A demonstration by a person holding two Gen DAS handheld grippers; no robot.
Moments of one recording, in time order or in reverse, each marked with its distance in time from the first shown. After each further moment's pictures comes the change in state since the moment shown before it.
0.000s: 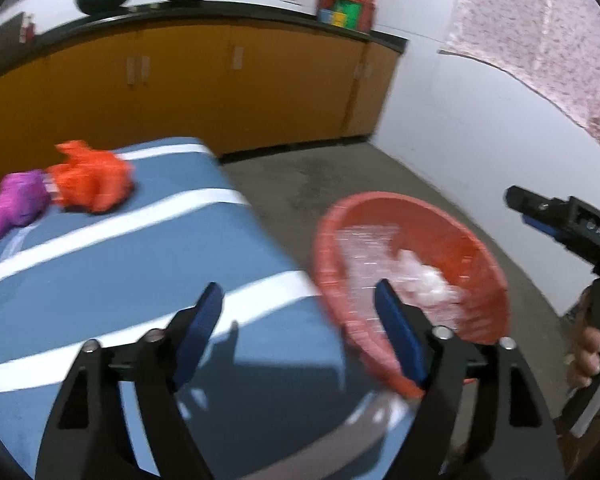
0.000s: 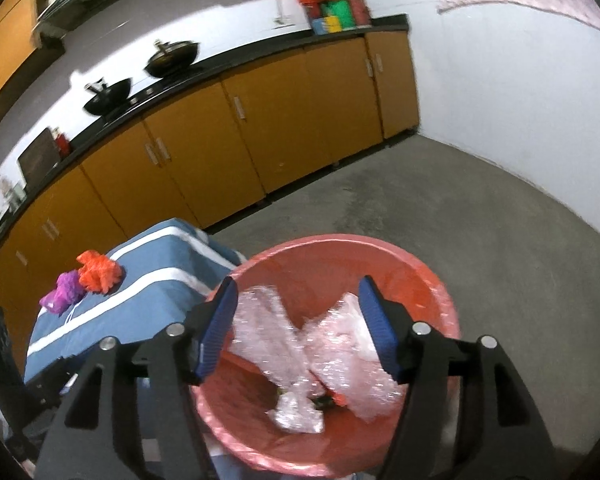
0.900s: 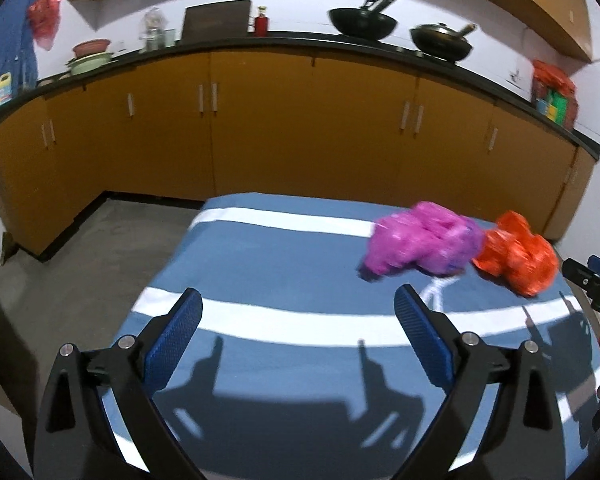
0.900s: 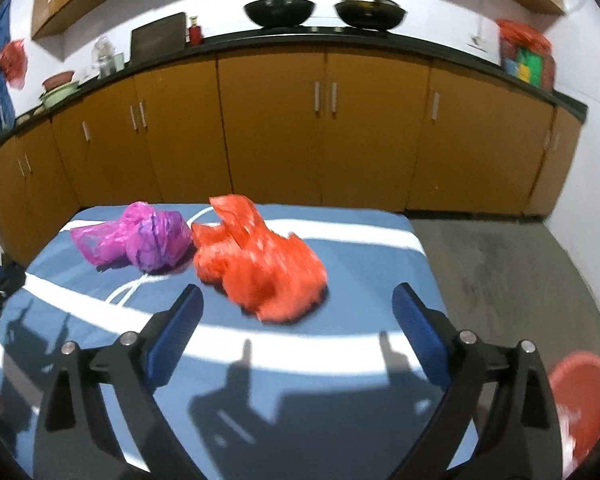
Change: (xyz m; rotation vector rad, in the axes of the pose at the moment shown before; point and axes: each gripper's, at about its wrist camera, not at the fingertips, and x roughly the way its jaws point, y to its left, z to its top) left arm -0.088 0.328 -0.025 -0.351 -0.187 0.584; right arm 0.162 0.317 -0.025 -0.499 0.046 0.240
